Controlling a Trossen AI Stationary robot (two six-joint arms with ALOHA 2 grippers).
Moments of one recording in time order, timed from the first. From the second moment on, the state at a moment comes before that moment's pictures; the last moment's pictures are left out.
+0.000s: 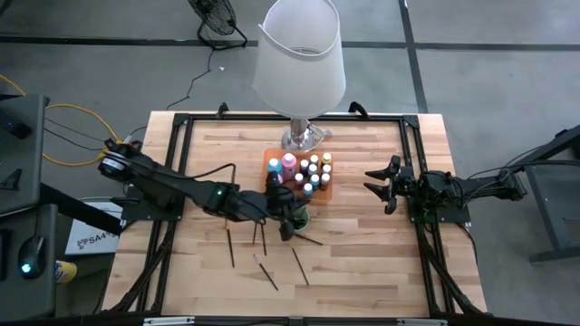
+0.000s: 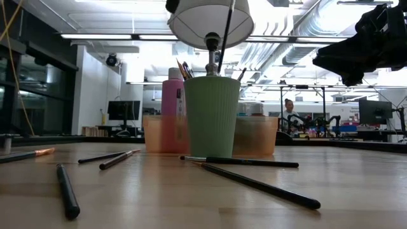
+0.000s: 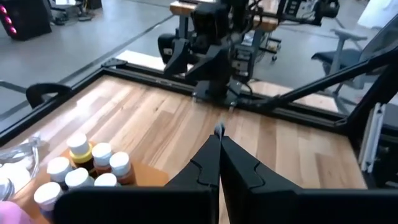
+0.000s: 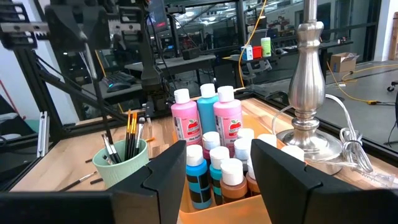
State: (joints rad) left arm -0.31 1.54 1.22 0.05 -0.55 -0.29; right arm 0.12 0.05 0.01 0.08 0.34 0.16
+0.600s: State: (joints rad) left arm -0.31 1.57 0.89 0.43 -0.55 -0.30; right arm 0.12 0.05 0.01 0.08 0.34 0.16
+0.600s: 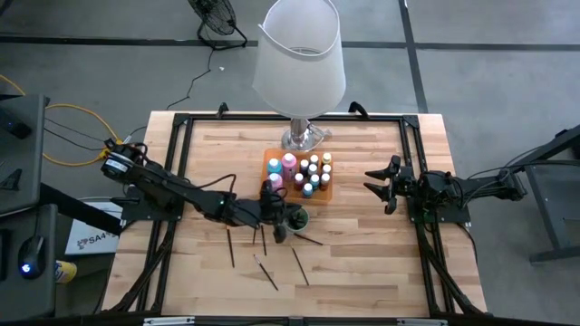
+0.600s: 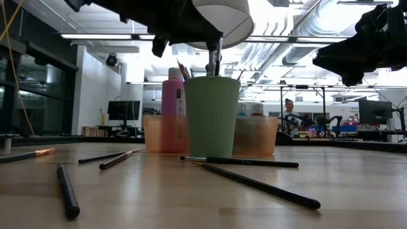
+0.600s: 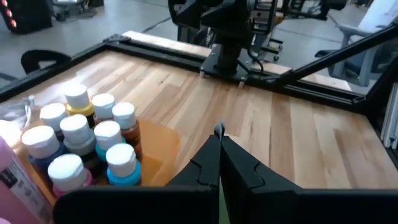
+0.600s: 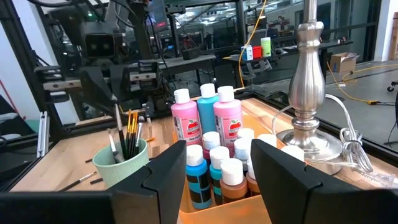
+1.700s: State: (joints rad) left arm -0.32 1.05 0.84 -0.40 -0.48 -0.84; right arm 0.12 0.05 0.01 0.08 0.34 0.16
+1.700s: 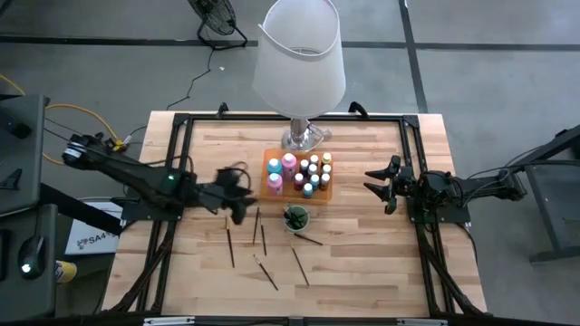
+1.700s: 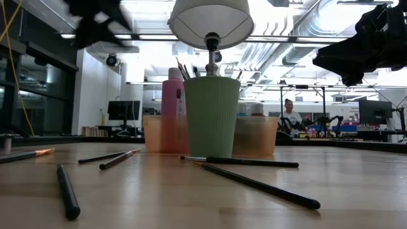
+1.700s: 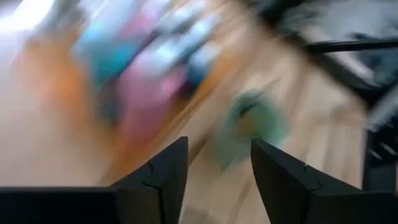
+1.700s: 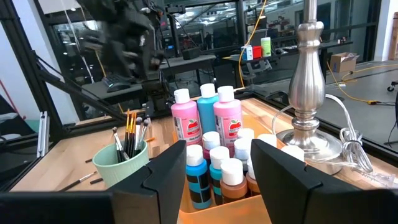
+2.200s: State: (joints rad) left arm -0.38 1.07 0.84 -0.98 -0.30 -1.62; right arm 0.12 0.05 0.01 0.08 0.34 0.16
